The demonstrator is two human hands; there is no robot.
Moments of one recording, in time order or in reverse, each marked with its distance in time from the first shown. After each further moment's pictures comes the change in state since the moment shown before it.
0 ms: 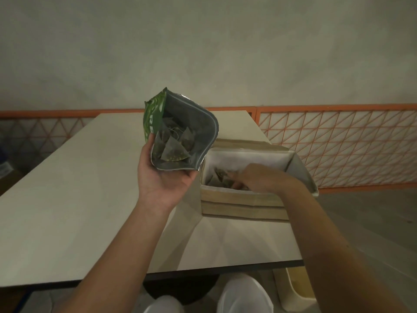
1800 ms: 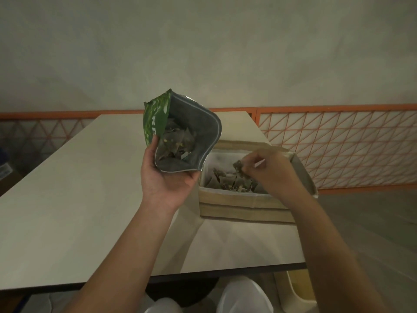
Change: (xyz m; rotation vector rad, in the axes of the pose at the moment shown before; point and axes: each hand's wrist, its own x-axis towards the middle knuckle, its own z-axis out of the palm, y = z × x) left_hand 0.002 -0.009 0.008 -0.032 0.067 0.030; right_hand -0.024 0.013 -0.005 0.383 0.553 -0.234
